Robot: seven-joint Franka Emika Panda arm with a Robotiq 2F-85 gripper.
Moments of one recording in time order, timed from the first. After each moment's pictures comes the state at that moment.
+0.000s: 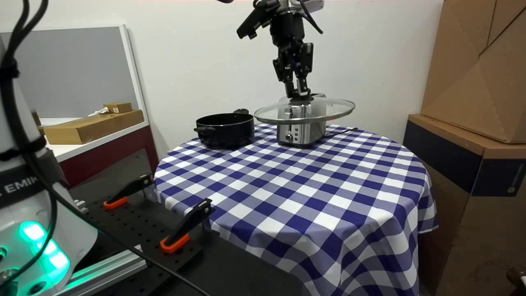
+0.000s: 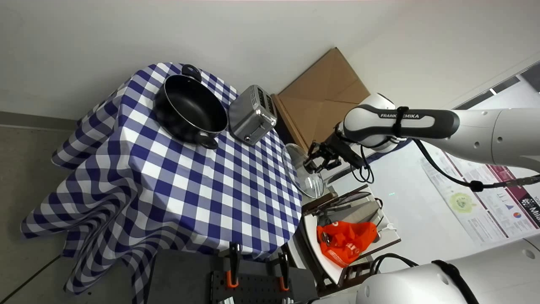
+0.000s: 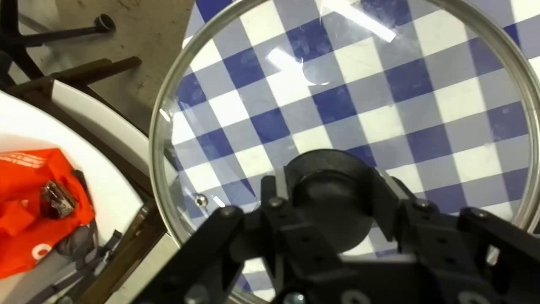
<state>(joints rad) -0.09 0.04 -0.15 -2.31 -0.33 2.32 0.47</state>
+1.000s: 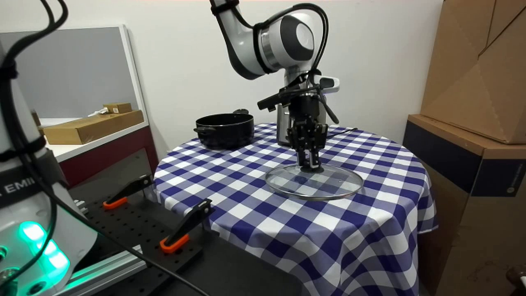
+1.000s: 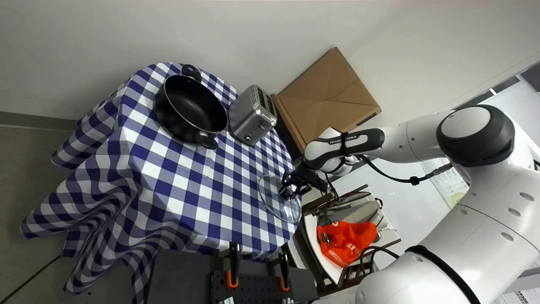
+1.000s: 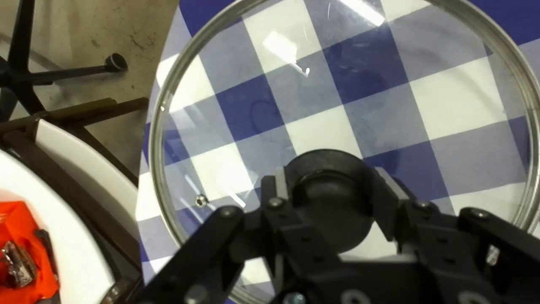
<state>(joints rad) -0.12 0.48 -0.20 -2.20 -0.33 2.50 0.45</state>
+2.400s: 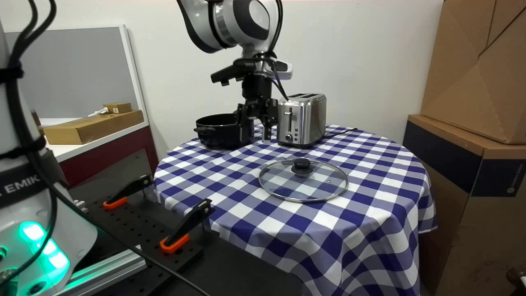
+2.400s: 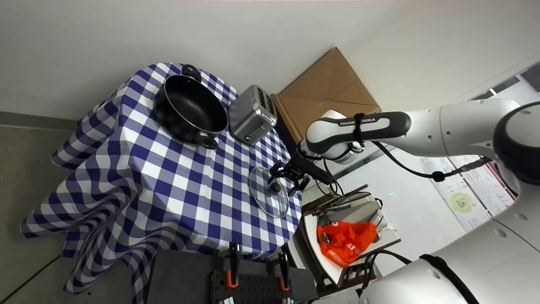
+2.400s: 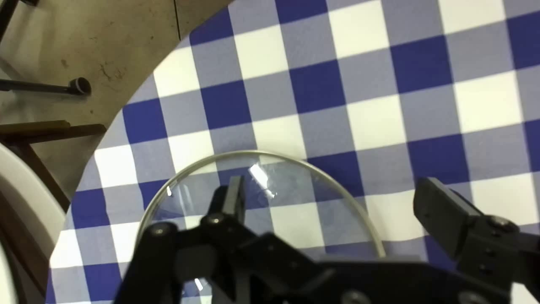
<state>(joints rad) 0.01 0.22 -0.12 -2.39 -0.19 2.30 0.31</state>
